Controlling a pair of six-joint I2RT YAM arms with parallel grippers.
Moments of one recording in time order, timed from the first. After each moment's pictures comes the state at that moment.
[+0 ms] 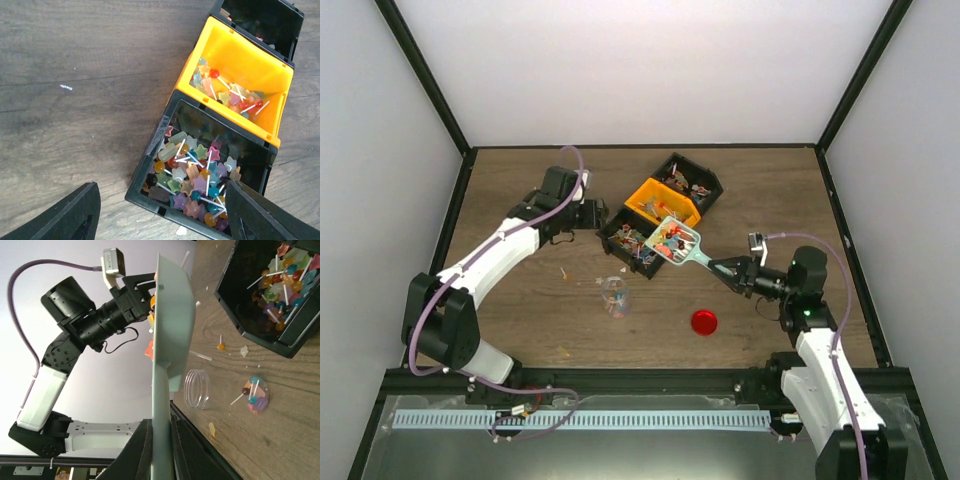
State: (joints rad) left arm -0.42 1.52 1.16 -0.44 0.11 -0.35; right arm 0.01 0.74 0.35 0.14 -1.15 1.10
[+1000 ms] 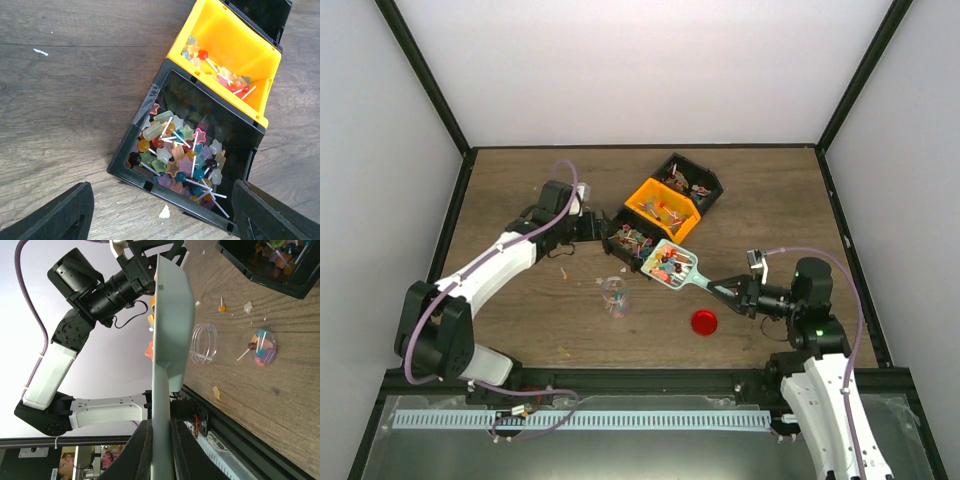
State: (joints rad) left arm -0.42 1.44 1.00 -0.34 0.19 -0.44; right arm 0.06 0.45 0.43 -0.38 -1.14 1.01
